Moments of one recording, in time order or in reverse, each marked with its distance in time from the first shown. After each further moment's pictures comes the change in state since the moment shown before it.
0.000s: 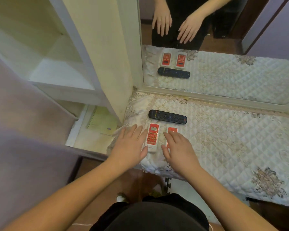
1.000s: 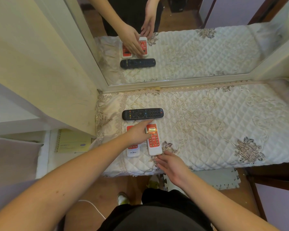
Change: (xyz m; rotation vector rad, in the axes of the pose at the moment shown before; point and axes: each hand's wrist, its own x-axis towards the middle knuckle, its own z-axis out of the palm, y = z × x) left_hand 0.151 0.038 0.067 -0.660 -0.481 0.079; right_hand -0.020 0.023 0.049 1.820 -0.040 1.272
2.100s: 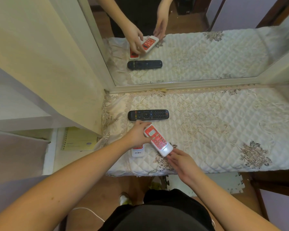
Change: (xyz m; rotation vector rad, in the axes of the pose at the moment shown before) left_hand -0.016 -0.016 -0.004 -0.140 0.079 -0.024; right_hand -0.003 -0.014 -0.012 -0.105 -0.017 -0.129
